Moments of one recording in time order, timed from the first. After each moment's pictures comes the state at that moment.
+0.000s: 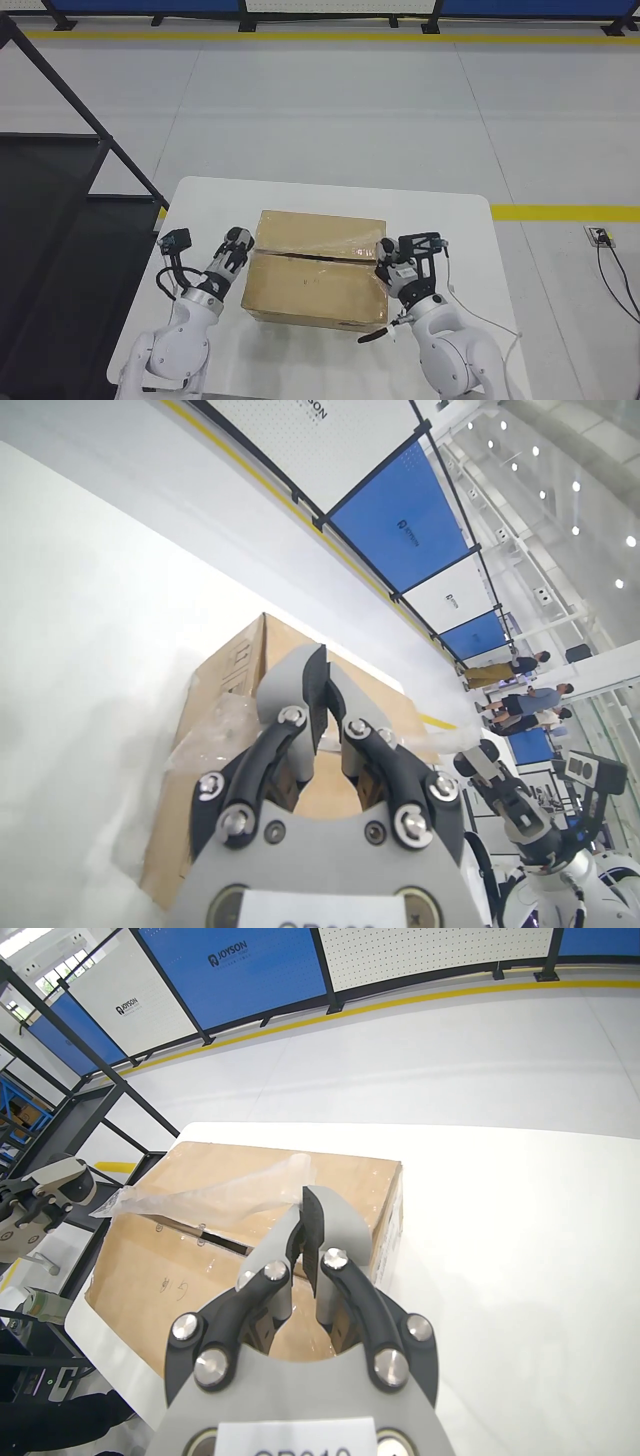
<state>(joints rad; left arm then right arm) 1.26 -1.39 -1.53 -1.81 0.58 0.04 -0.39 -1.26 -1.44 1.29 -1.90 -1.15 0.07 0.44</state>
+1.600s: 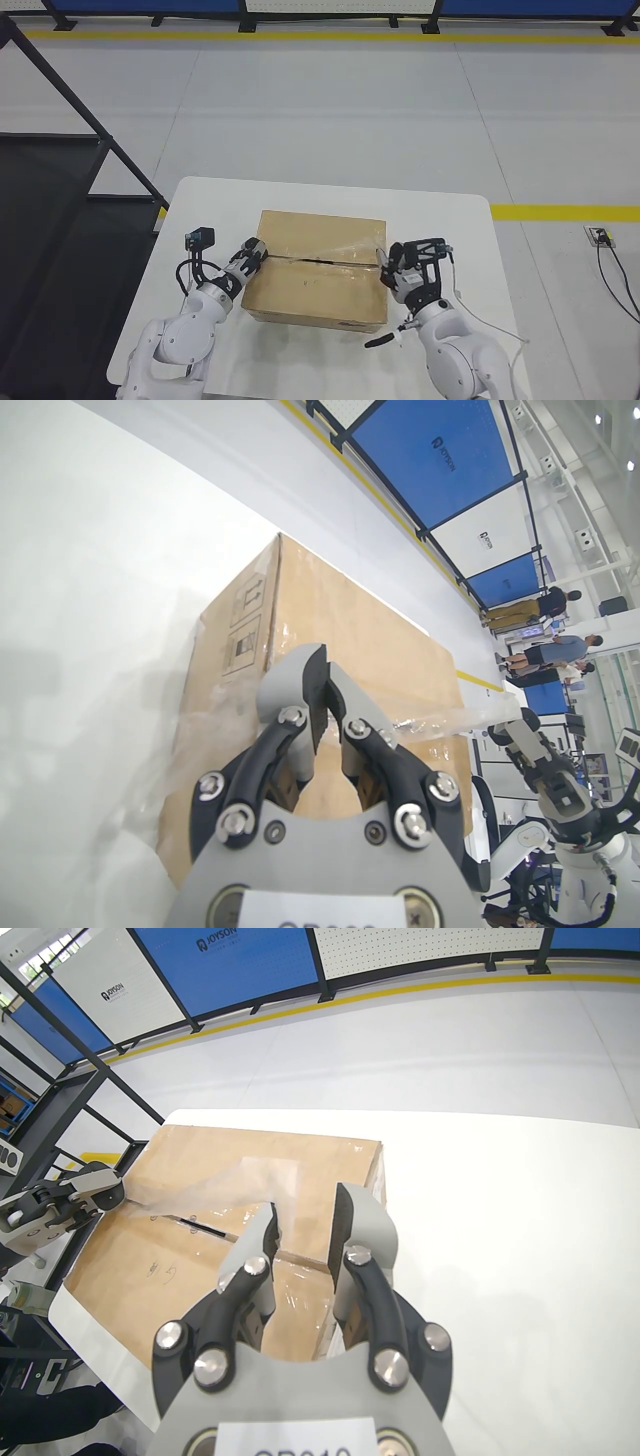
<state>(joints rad) 1.21 -1.35 -1.48 -1.72 0.59 0.06 -0.51 -1.30 -1.42 1.31 -1.91 -1.16 0.06 0.45</state>
